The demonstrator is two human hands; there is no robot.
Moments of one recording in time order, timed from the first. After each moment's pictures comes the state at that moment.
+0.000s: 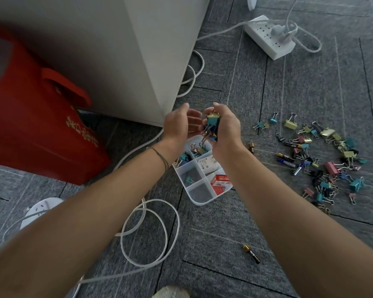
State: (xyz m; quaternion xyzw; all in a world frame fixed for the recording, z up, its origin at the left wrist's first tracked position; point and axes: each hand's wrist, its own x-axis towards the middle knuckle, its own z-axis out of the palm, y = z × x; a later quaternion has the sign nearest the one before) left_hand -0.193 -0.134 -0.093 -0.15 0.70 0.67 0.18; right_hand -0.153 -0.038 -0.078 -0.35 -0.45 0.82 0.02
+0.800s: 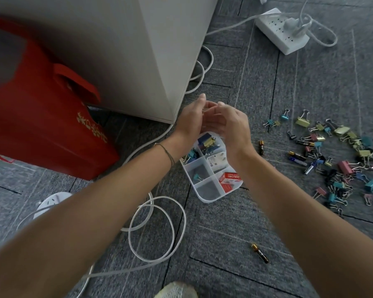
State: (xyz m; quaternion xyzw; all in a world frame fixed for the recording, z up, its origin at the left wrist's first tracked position) left_hand -0.192 -0.134 -0.086 -0.05 0.71 0.67 0.21; right_hand -0.137 -0.039 -0.082 -0.19 -0.58 0.79 0.04
